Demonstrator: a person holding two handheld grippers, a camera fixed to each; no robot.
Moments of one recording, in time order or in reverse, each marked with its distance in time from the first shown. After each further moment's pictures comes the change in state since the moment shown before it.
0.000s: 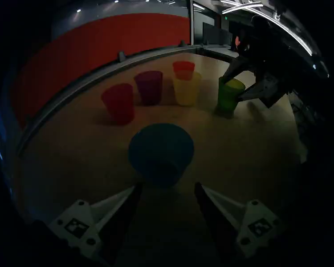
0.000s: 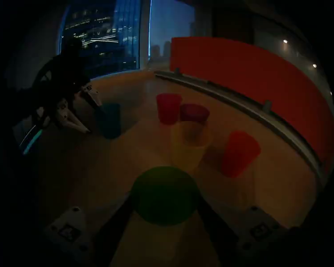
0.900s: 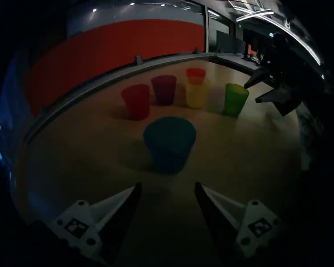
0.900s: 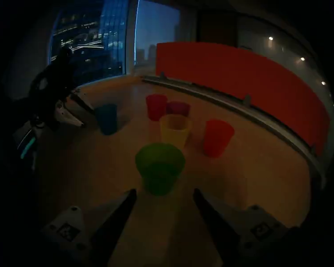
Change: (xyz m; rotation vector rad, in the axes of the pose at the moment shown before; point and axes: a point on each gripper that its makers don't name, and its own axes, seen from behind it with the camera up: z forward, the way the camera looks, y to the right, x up) left arm -0.015 -0.006 -0.037 0.104 0.048 -0.077; right arm -0.029 -0.001 -0.064 -0.108 0.040 0.071
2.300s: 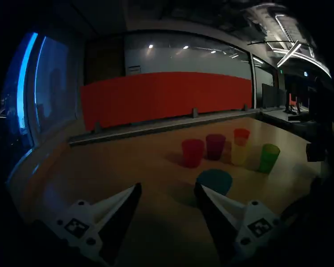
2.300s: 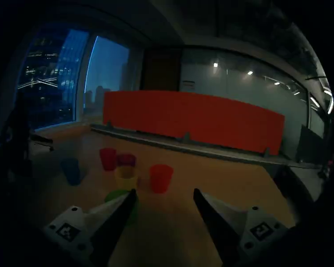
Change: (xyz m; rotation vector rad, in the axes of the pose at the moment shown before) left arm 0.046 -0.068 -0.072 0.384 0.409 -0.212; right arm 0.073 0.044 -0.069 -0.426 0.355 0.138
